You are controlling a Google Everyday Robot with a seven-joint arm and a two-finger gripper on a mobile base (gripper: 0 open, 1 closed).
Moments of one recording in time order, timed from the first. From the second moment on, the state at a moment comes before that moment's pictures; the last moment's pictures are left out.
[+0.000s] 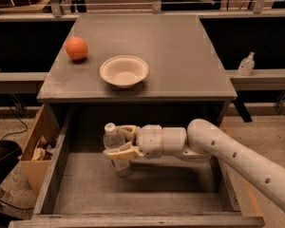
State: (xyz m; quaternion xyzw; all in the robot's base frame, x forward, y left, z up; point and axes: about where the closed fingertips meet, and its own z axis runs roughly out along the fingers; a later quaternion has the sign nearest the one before) arm 0.491 0.083 0.727 -0.51 0.52 0.45 0.51
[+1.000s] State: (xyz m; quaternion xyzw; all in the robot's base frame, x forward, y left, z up) arm 0.488 0.098 0.714 -0.51 0.51 0.47 0.51
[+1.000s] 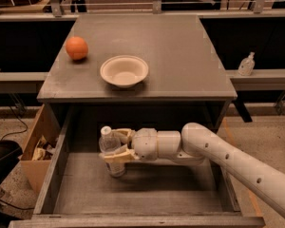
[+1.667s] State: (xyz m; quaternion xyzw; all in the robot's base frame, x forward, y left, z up) arm 0.486 0.101 0.715 -0.51 0.51 0.47 0.51
